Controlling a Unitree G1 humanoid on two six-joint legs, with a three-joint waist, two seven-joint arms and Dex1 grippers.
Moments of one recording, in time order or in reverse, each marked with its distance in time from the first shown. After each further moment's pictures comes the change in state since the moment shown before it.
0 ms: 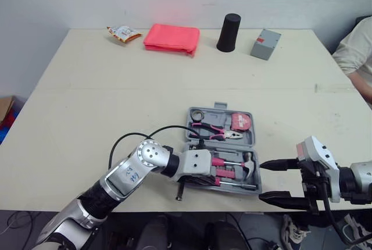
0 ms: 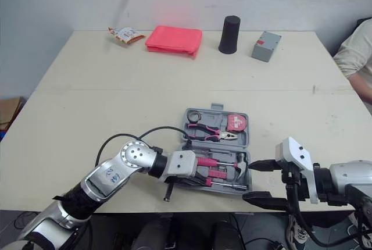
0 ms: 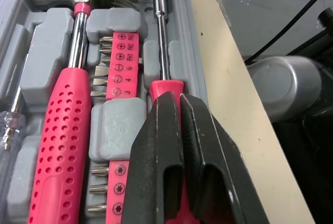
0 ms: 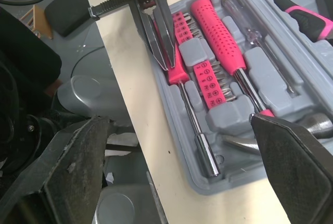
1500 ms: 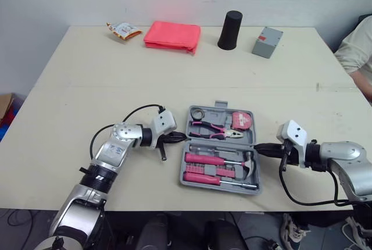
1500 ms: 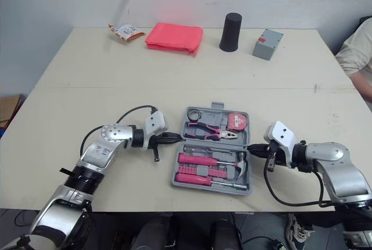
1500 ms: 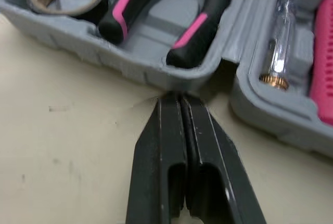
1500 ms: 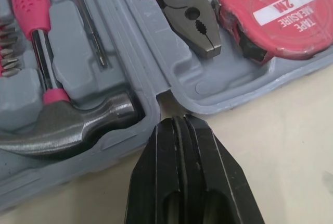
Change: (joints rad) left arm -0.073 -0.072 0.368 0.548 0.013 -0.269 0.044; right arm -0.410 0.211 0.352 0.595 -0.472 -0.416 -0.063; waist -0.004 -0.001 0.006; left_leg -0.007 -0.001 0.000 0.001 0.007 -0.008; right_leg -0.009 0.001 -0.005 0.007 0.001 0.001
